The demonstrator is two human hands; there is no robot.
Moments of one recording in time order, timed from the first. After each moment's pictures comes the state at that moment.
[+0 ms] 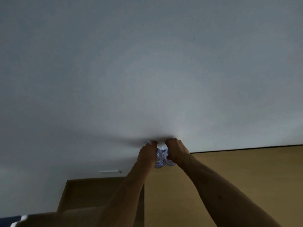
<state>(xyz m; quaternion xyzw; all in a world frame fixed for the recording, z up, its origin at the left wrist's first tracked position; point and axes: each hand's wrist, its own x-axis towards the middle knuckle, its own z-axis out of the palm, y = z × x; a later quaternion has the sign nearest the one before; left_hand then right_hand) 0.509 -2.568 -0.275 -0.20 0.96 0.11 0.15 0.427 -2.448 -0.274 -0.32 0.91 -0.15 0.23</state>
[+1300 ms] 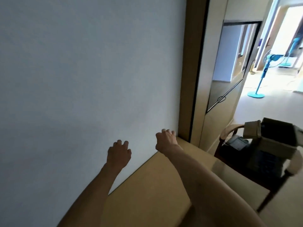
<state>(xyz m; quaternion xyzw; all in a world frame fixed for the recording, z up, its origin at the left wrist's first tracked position) 0.374 -2.141 -0.076 0.12 0.99 -0.02 -0.08 0.402 -1.933 -0.028 0.04 1.00 -0.03 -0.02</state>
